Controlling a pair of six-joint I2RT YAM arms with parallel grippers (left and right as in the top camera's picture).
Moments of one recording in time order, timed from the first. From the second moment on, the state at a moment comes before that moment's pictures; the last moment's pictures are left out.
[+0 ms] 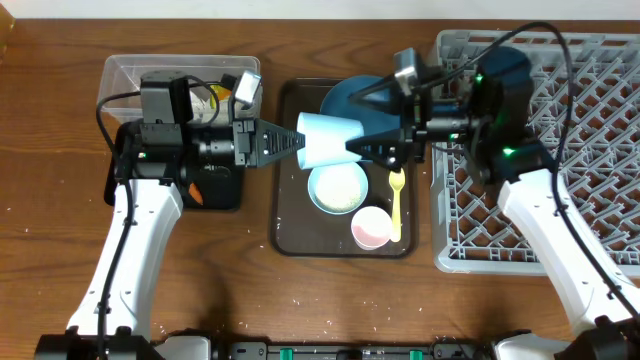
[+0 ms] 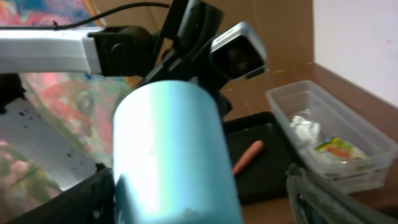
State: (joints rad) left arm -0.02 1.41 1.10 -0.39 1.43 -0.45; right arm 0.29 1.48 1.17 0.09 -1.28 0.12
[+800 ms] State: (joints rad) left arm -0.02 1.41 1.10 -0.36 1.41 -0.49; right arm 0.34 1.49 1.17 0.10 -1.29 0.13
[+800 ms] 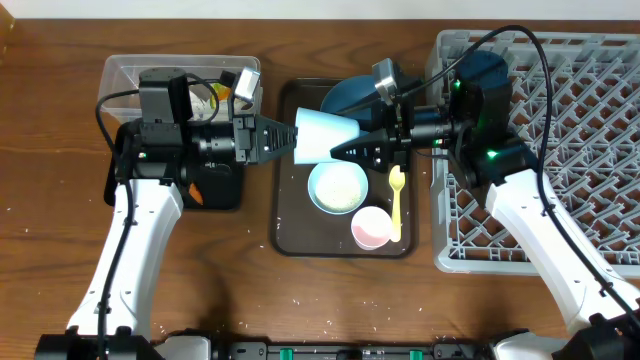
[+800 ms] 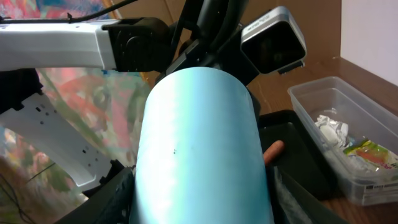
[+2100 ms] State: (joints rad) left arm -0.02 1.41 1.10 -0.71 0.57 -0.41; right arm -0.07 1.31 1.46 -1.20 -0.04 0.24
